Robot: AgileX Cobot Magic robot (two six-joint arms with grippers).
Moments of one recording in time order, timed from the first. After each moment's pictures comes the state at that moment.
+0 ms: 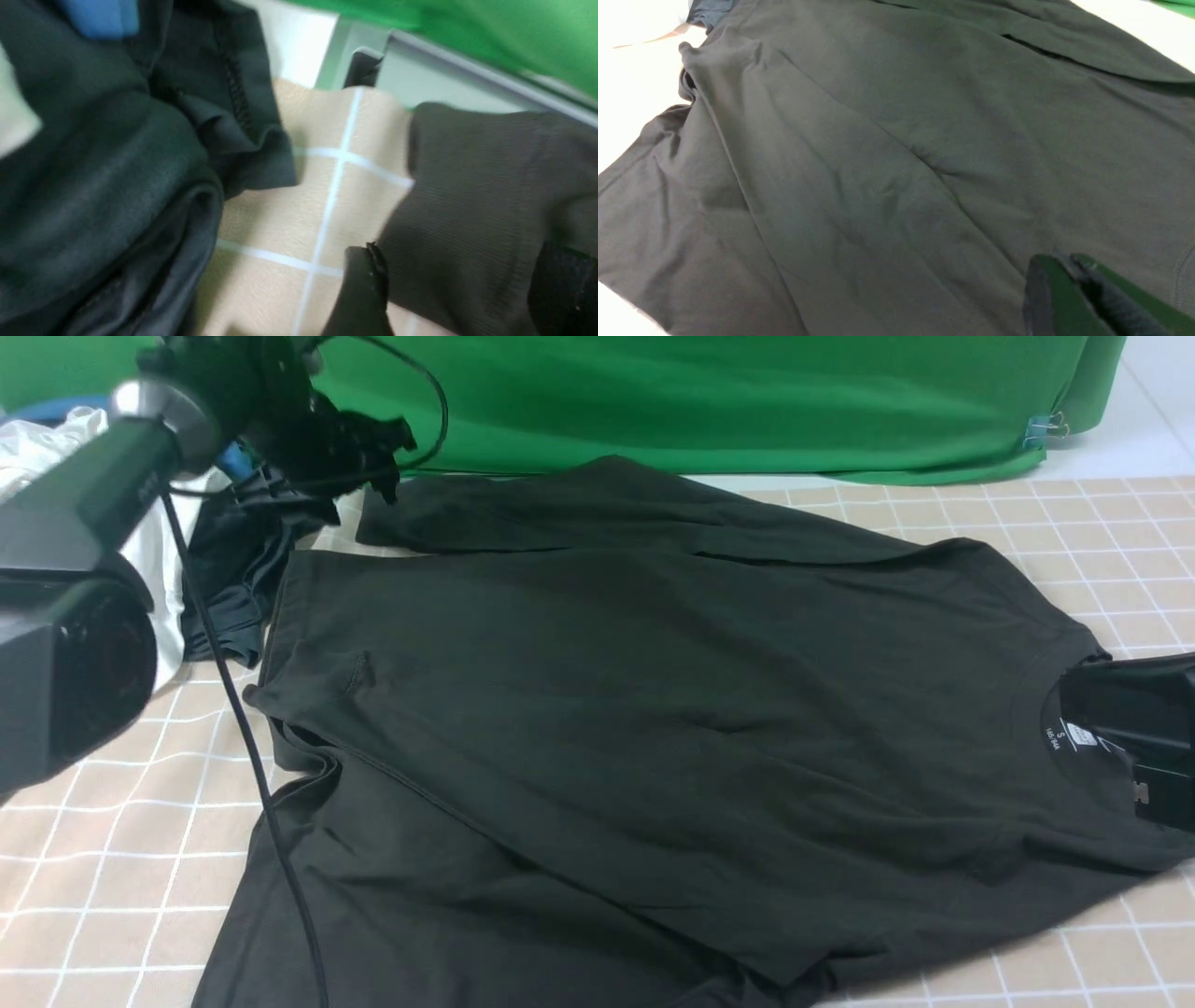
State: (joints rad) right arm 0.27 0.83 -0.71 0.41 0.60 -0.27; left arm -0.05 2.48 -2.28 -0.01 0.80 -0.33
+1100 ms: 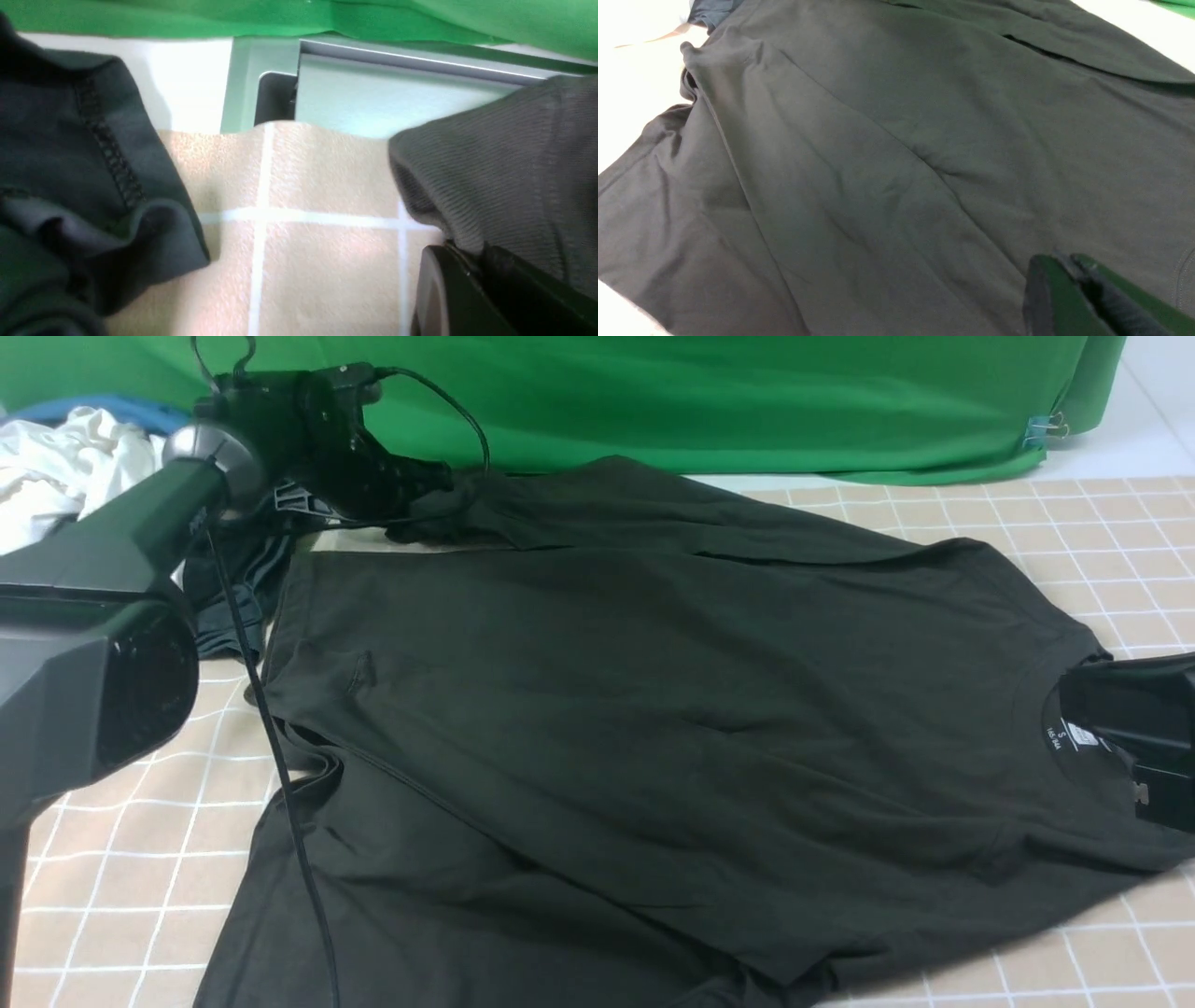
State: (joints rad) right arm 0.27 0.83 -0.71 0.41 0.60 -0.28; left arm -0.08 2.53 -2.29 -0.06 0.70 -0.09
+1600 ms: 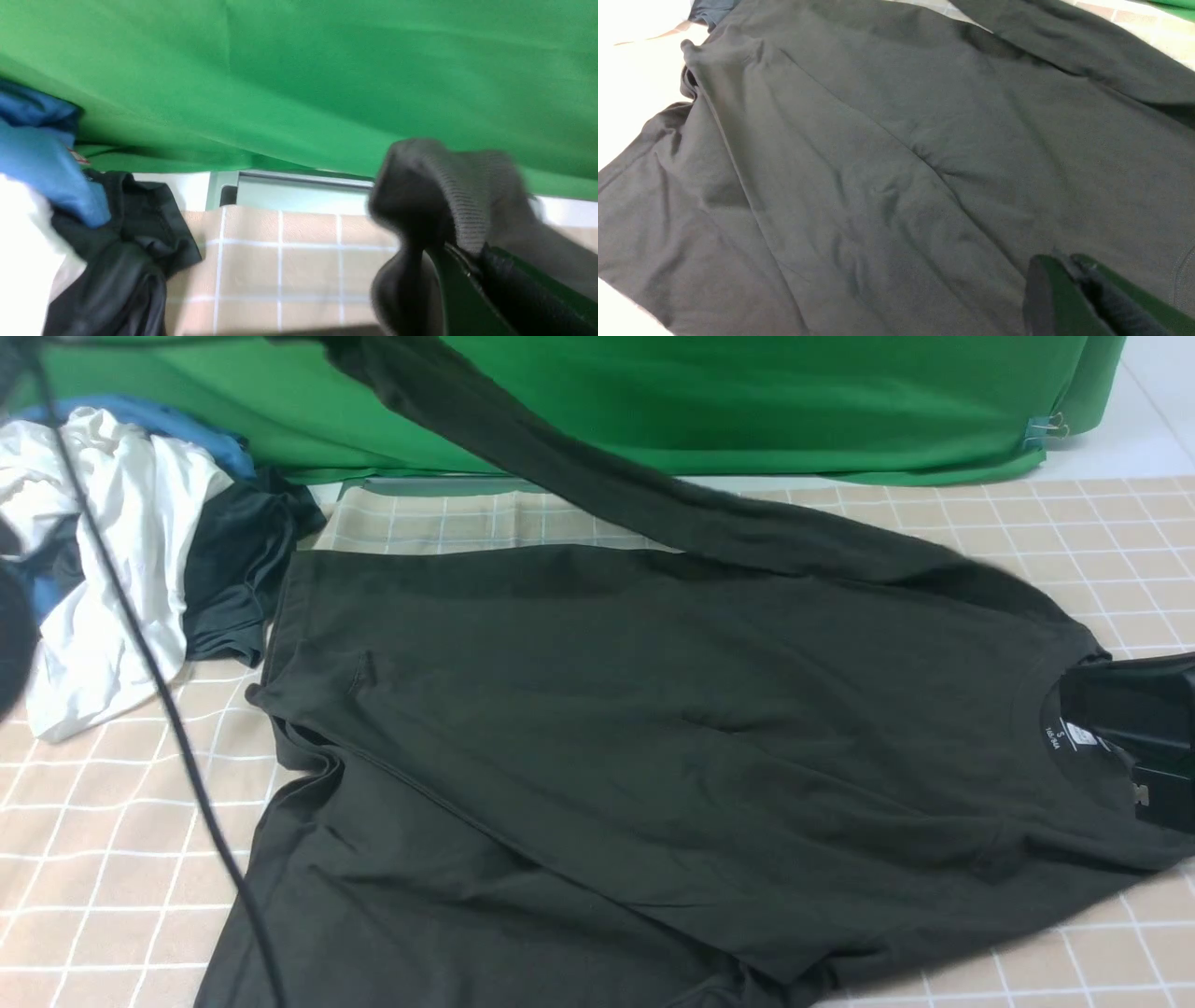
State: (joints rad) right arm 0.27 0.83 -0.71 0.41 0.60 -0.28; left arm -0.08 2.15 -2.29 -0.09 0.94 -0.07
